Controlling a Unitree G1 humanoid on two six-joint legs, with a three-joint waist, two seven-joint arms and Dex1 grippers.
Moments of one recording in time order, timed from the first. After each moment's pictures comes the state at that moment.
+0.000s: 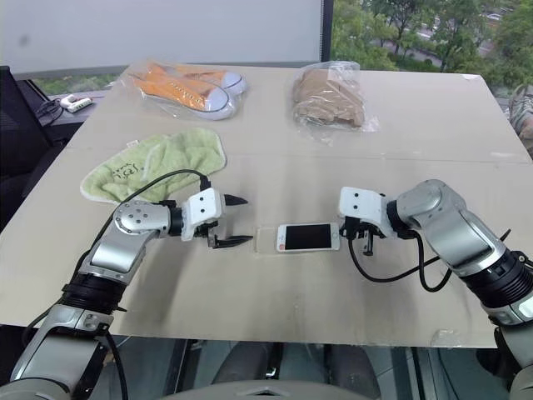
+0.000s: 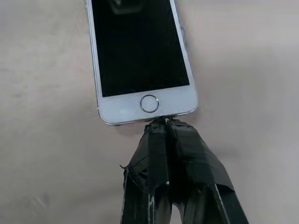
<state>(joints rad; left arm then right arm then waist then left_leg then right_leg) -0.43 0.67 -0.17 0.19 -0.06 0.00 -1.13 -0.60 -0.86 0.44 -0.28 0.07 0.73 1.15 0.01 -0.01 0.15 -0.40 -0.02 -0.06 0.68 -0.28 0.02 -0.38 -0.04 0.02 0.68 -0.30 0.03</state>
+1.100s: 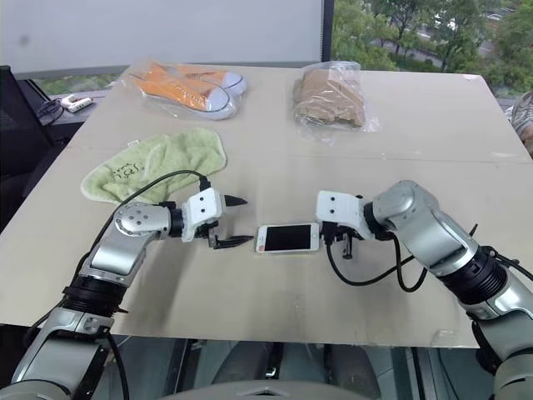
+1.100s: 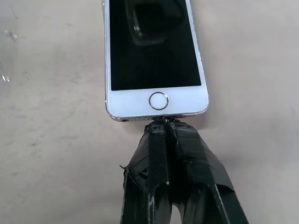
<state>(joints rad) -0.41 0.66 -0.16 0.16 -0.06 0.05 -1.11 -0.65 -0.74 0.51 -0.32 0.04 0.79 1.14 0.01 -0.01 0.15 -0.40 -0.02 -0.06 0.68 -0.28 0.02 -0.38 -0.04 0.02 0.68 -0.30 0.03</state>
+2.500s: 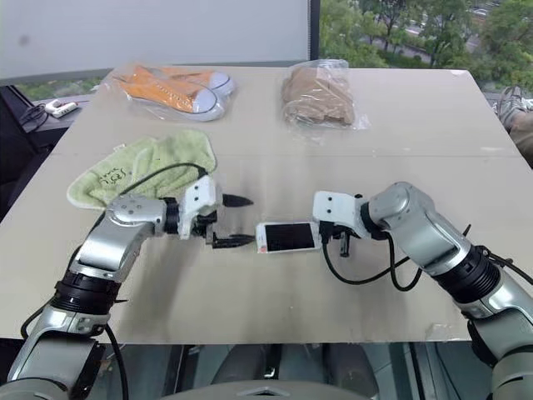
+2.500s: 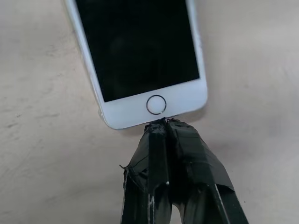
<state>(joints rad) -0.43 0.69 -0.15 0.02 -0.21 0.29 -1.22 -0.66 -0.72 0.53 -0.30 0.01 0.80 1.11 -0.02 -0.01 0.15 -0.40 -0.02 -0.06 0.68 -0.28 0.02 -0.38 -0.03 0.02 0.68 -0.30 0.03</state>
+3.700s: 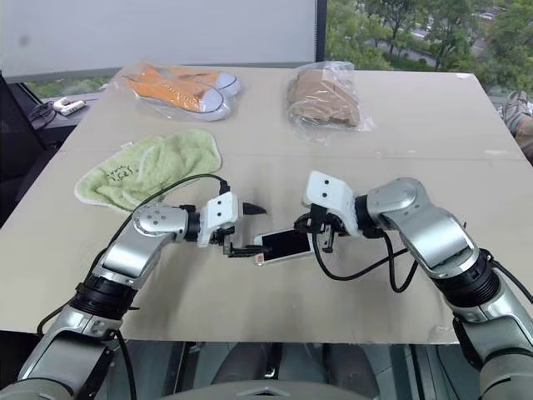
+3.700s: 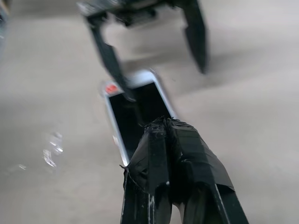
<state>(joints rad) -0.43 0.64 -0.25 0.07 -0.13 0.15 -1.13 -0.61 -0.63 0.35 -0.44 0.26 0.93 1.03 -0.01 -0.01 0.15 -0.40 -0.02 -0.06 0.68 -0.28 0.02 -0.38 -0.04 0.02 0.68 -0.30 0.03</state>
